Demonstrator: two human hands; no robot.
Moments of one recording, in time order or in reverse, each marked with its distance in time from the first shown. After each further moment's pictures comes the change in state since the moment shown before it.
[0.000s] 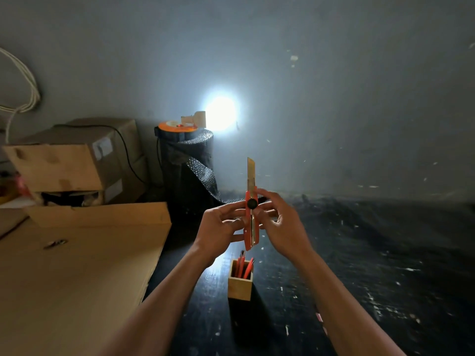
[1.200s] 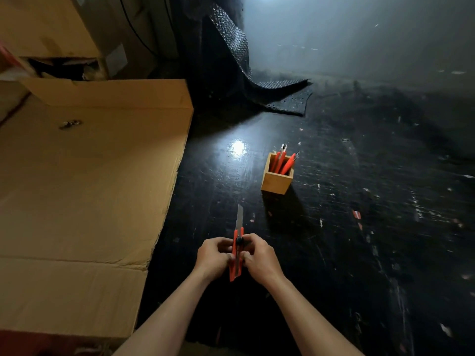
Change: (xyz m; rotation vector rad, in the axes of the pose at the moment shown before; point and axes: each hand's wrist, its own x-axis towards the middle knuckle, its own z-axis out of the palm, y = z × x) left_hand -0.160 -0.267 -0.108 0.367 0.073 -0.837; right_hand -0.209 0.138 0.203 0.016 -0.516 0.781
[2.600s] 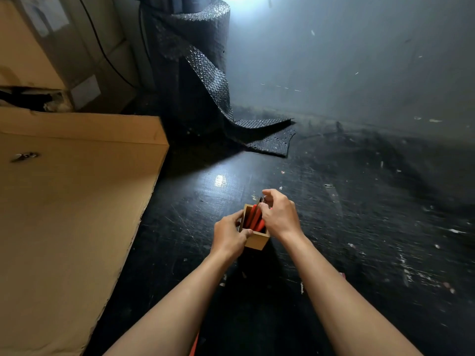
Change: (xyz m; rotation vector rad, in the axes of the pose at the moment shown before) left_hand 0.118 0.180 0.056 0.128 0.224 0.400; right_hand 0.146 -0.110 -0.176 -0.269 0.456 -0.253
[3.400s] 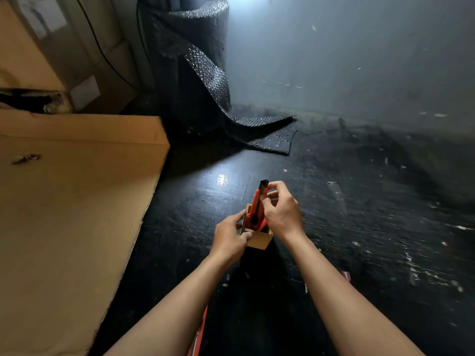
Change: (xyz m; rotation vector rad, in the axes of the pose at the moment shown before) left_hand -0.002 -0.001 -0.006 0.001 -0.066 -0.021; right_hand -0.002 -0.004 0.002 0.164 0.095 -0.052
